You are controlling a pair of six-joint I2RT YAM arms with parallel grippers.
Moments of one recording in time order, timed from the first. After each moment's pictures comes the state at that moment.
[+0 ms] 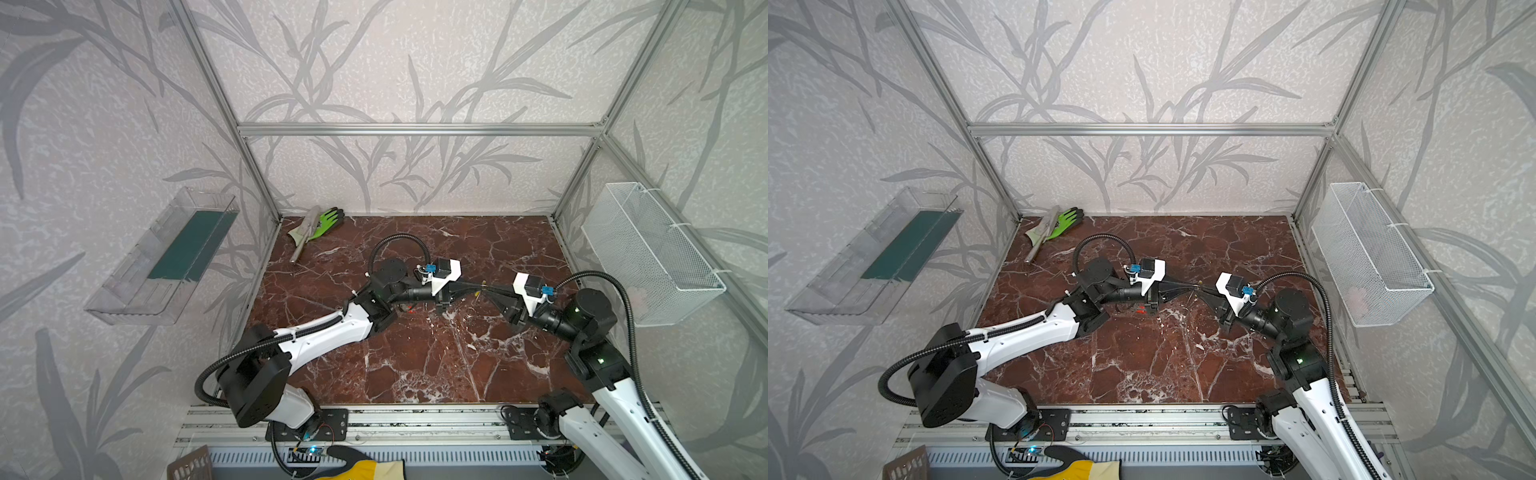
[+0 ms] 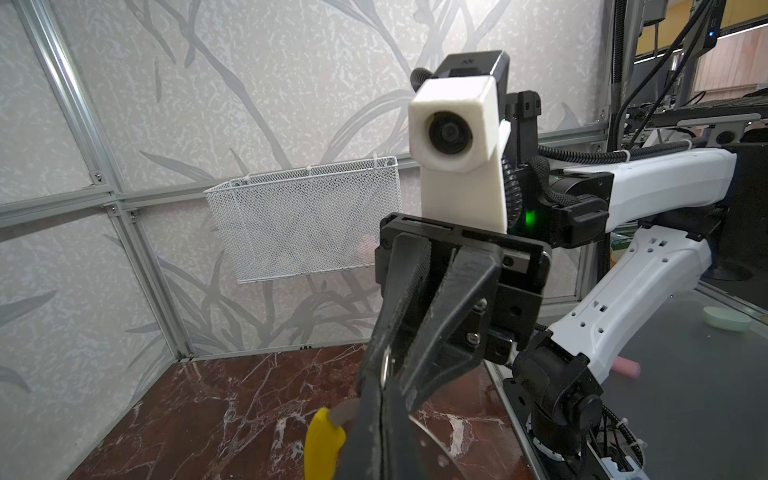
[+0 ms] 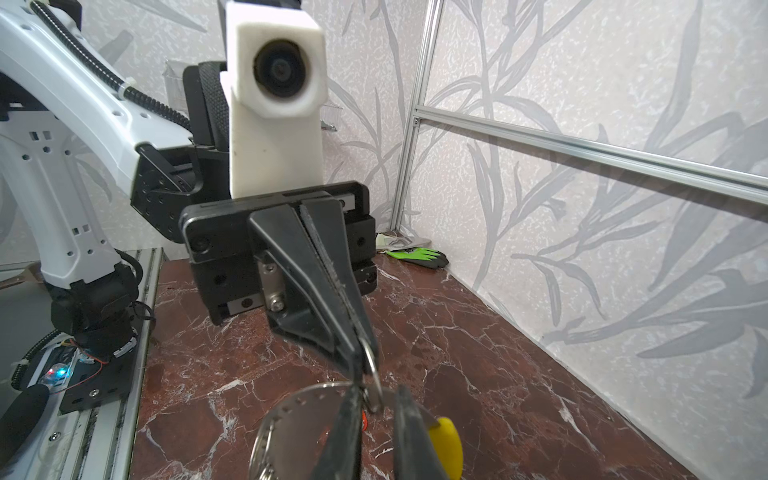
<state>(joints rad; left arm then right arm) -0.83 1.48 0.96 0.70 0.75 0.01 0.30 0.62 0.64 -0.03 -0.75 -0.14</state>
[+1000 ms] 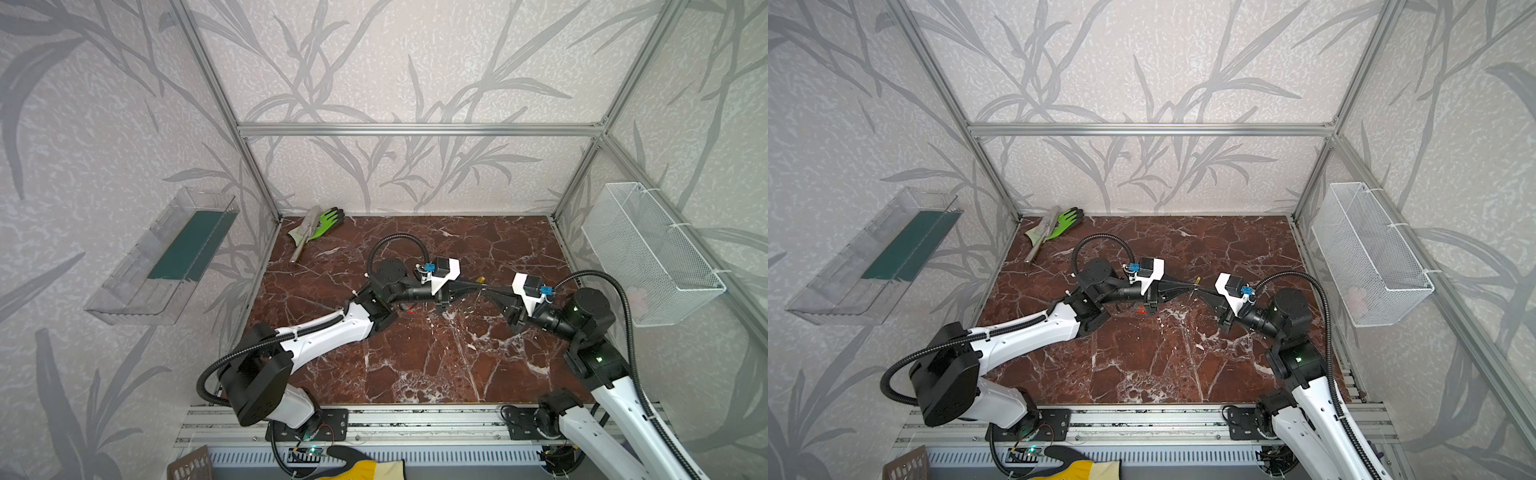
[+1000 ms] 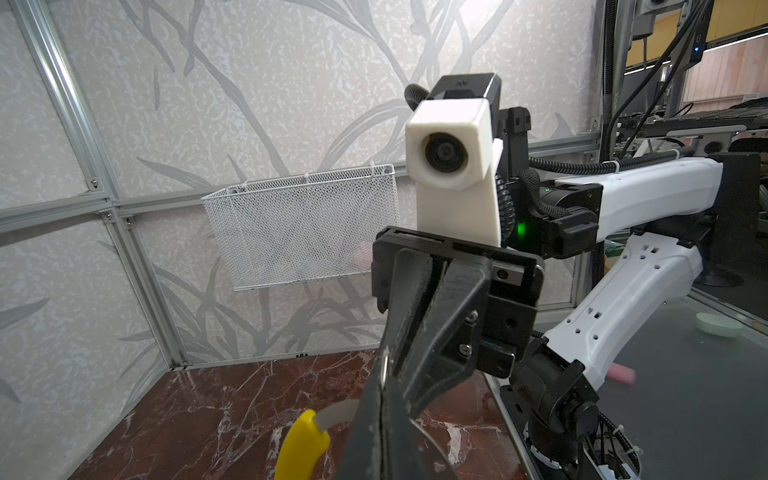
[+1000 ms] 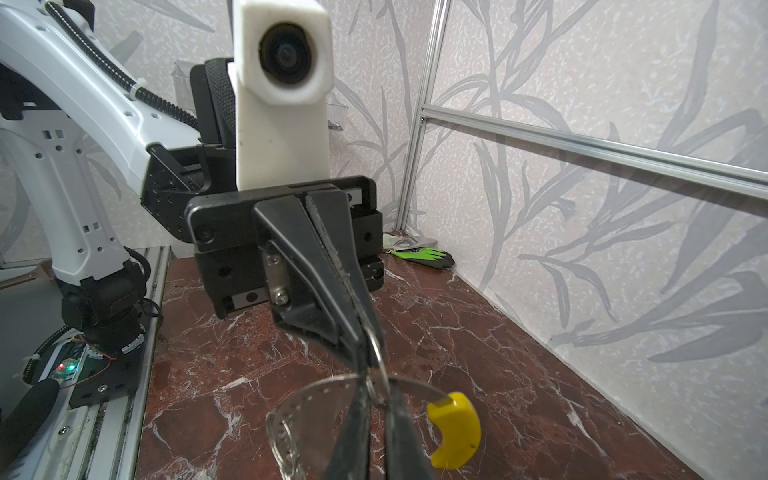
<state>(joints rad) -0.83 1.49 0.96 0.74 0.77 -0.02 0.30 0.63 0.63 -0.02 -0.77 -0.14</state>
